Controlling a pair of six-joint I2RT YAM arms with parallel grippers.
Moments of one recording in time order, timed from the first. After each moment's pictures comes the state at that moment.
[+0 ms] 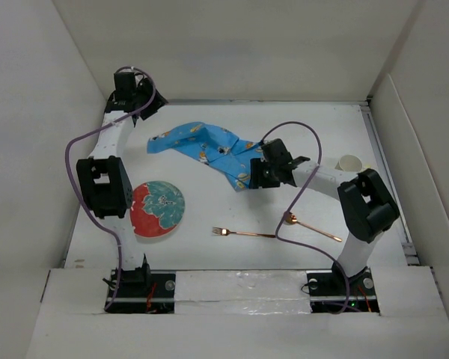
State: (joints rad) left arm 0.02 1.98 1.81 -0.39 0.25 -0.61; right arm 0.54 1.76 1.08 -0.26 -0.09 0.43
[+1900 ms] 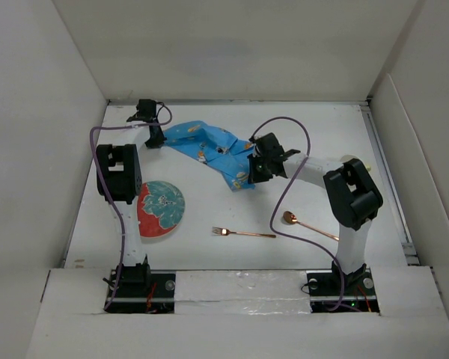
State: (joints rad) left arm -0.02 2.21 1.72 -0.50 -0.10 -0.36; right arm 0.53 1.93 1.24 -0.25 -0.15 0.34
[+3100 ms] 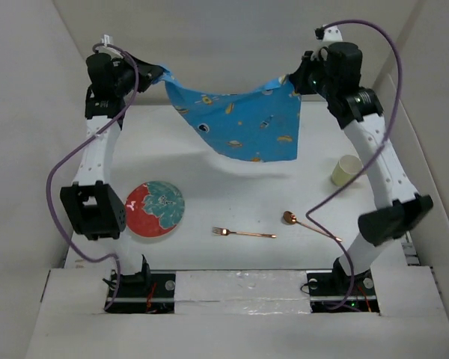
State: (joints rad) left arm 0.06 1.67 1.74 -0.16 0.45 -0.88; right arm 0.31 1.58 1.93 -0.55 -0.01 0.21
